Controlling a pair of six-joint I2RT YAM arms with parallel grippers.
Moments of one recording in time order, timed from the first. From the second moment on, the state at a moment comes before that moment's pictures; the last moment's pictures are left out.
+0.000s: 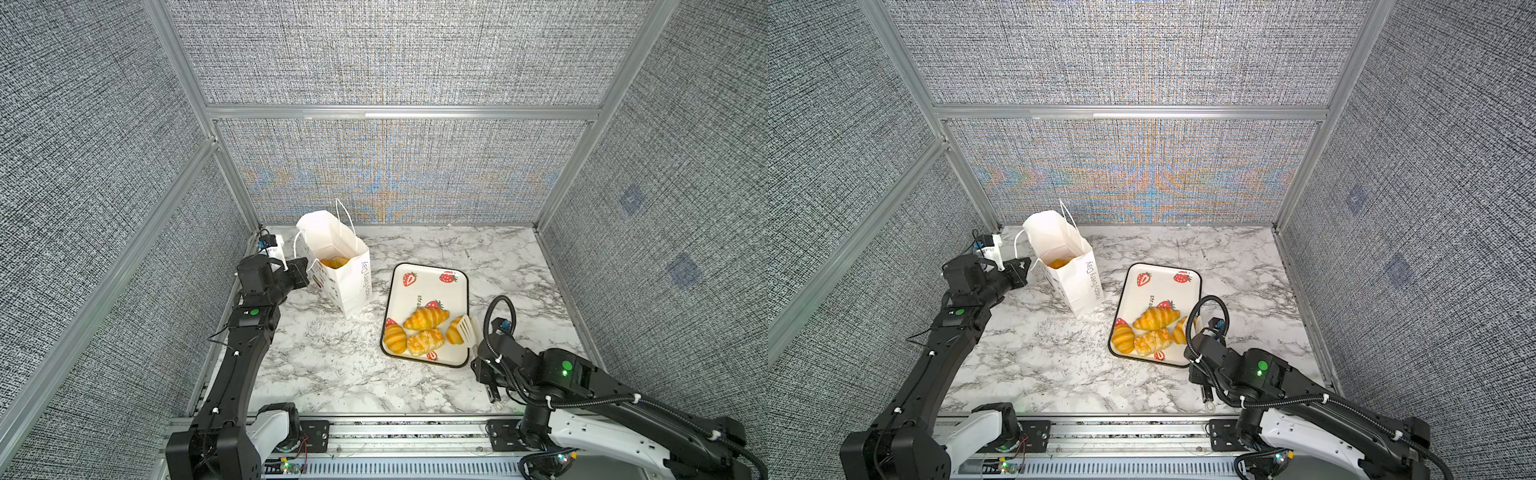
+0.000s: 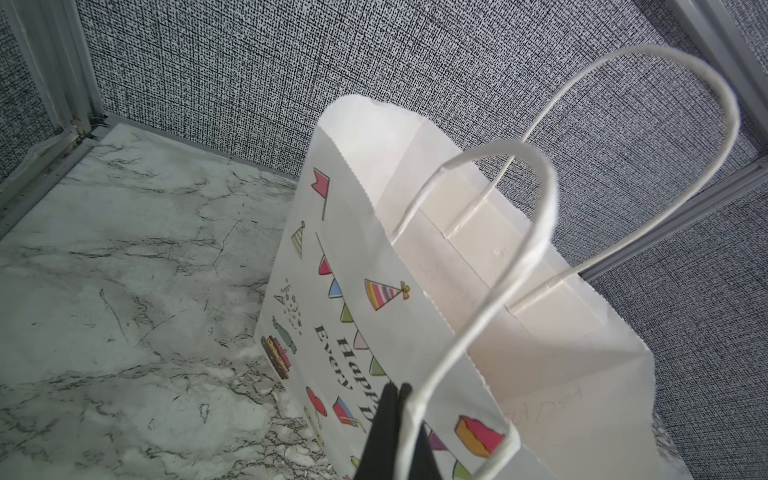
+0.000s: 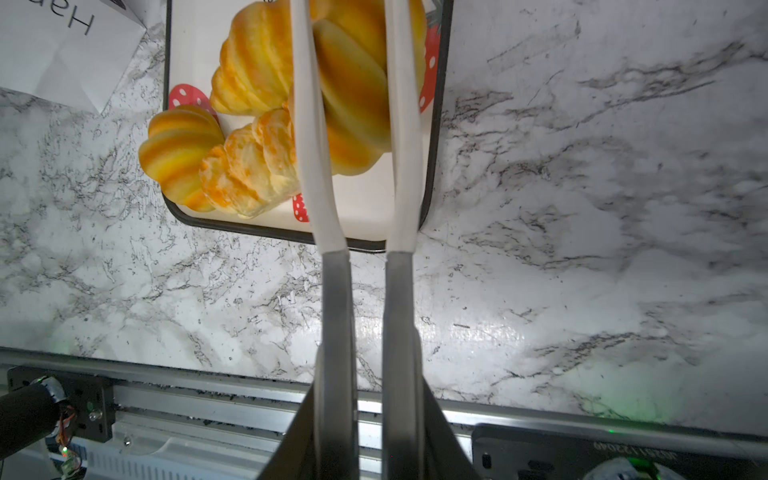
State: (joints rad) left arm 0.03 1.08 0.83 -0.11 0.38 -0.38; right arm 1.03 0.78 0.78 -1.09 0.27 1.08
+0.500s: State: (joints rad) left arm 0.03 1.08 0.83 -0.11 0.38 -0.38; right arm 0.95 0.99 0.95 -0.92 0.26 0.87
